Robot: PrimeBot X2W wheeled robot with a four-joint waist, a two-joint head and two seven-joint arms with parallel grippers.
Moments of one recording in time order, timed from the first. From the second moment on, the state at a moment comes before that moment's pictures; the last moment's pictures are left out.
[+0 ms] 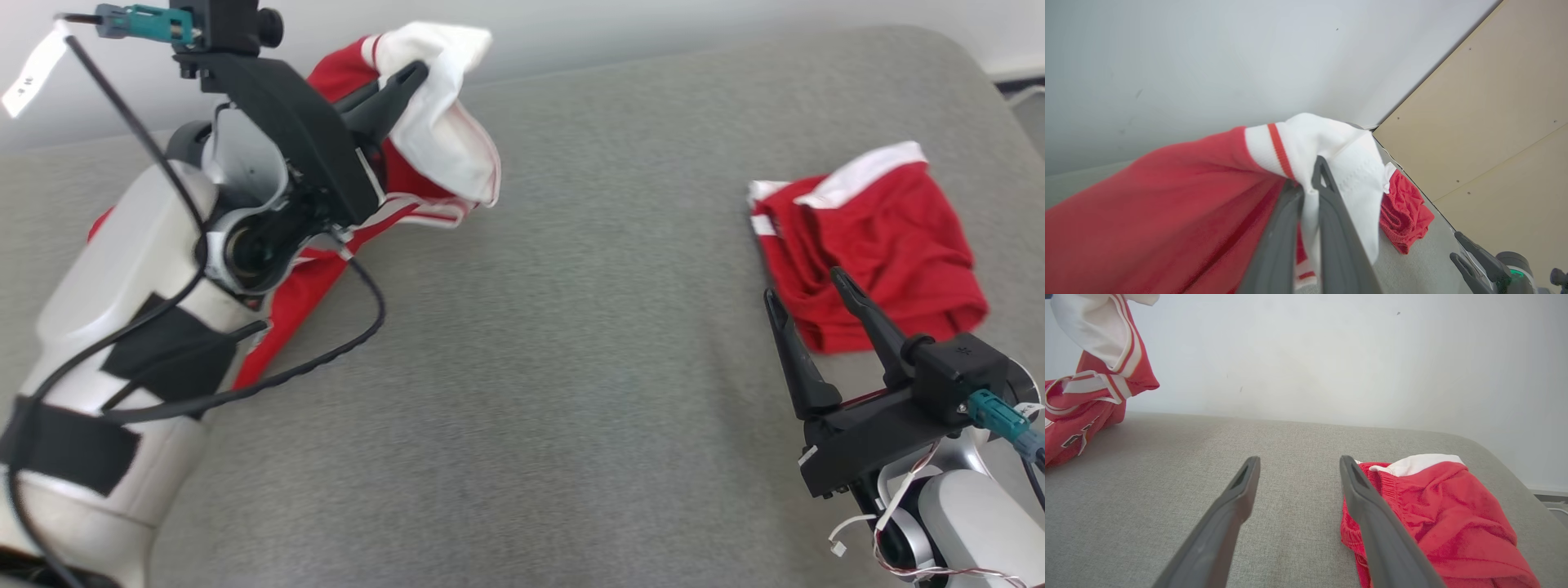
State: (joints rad) left arm -1.10 0.23 -0.70 0.62 -1.06 -0.13 0.31; right arm -0.25 -0.37 0.30 0.03 0.43 -0.08 -0.10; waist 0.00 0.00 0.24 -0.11
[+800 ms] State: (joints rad) left arm -1.17 0.10 -0.84 0.90 -0.90 -0.13 0.04; right arm -0.26 -0.35 0.29 0.10 0.43 -0.07 -0.17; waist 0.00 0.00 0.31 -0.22
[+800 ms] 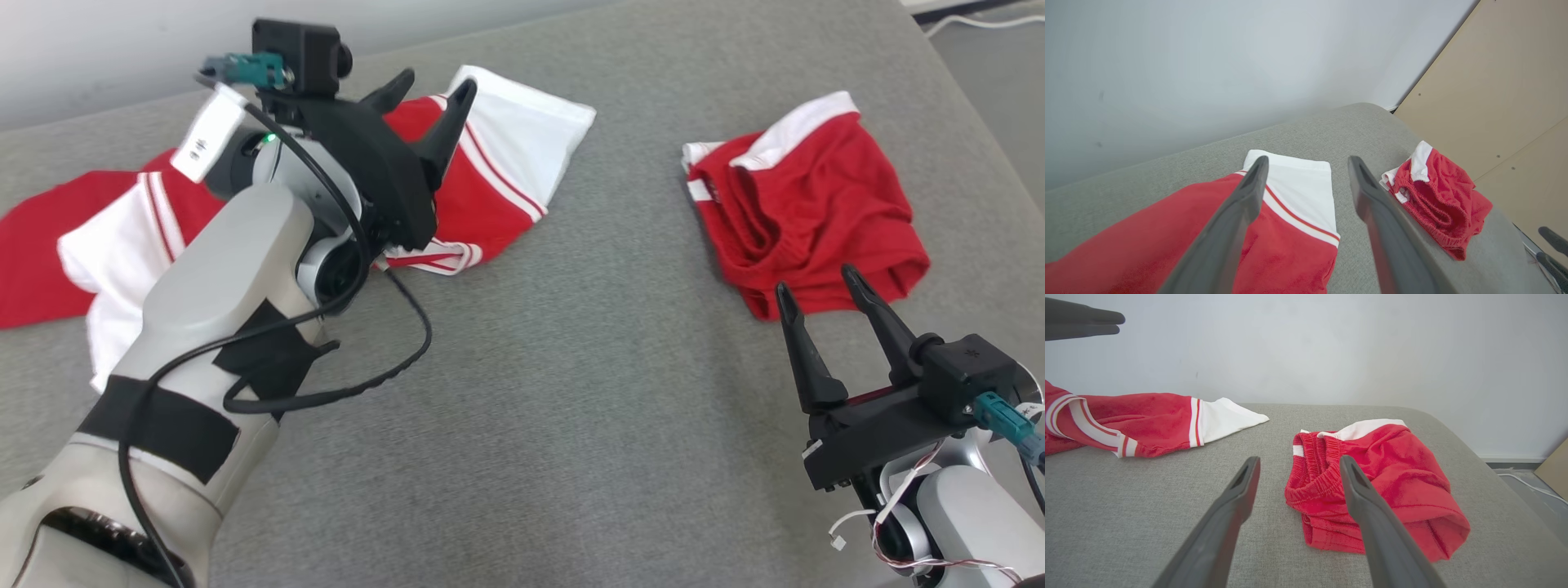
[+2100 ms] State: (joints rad) left arm -1.07 0.36 -0.98 1.19 -0.83 -0.13 0.00; right arm -0.23 -0.36 0.30 0.11 0.43 -0.06 -0.18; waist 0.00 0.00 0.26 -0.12
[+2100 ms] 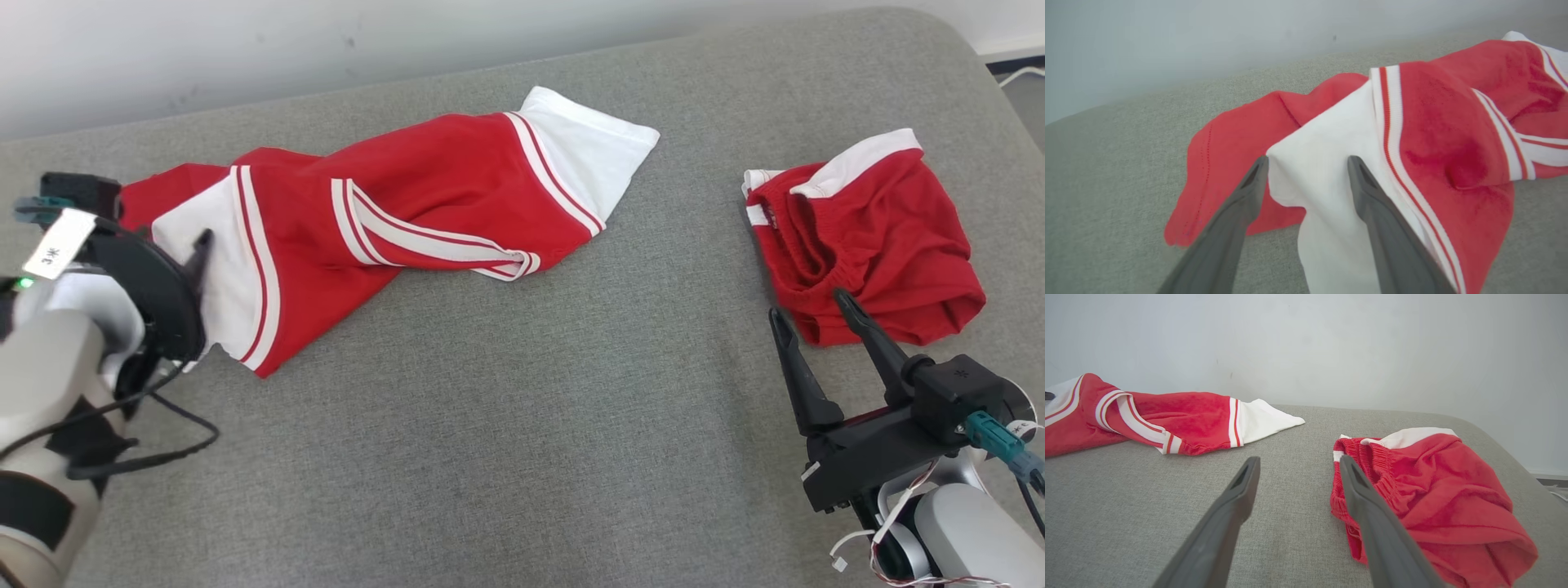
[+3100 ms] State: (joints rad) left arm -0.89 0.09 -1.07 0.82 -0.89 -0.13 -0.20; right arm -0.18 -0.36 0.29 0.17 0.44 -0.06 -0.20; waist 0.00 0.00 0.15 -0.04
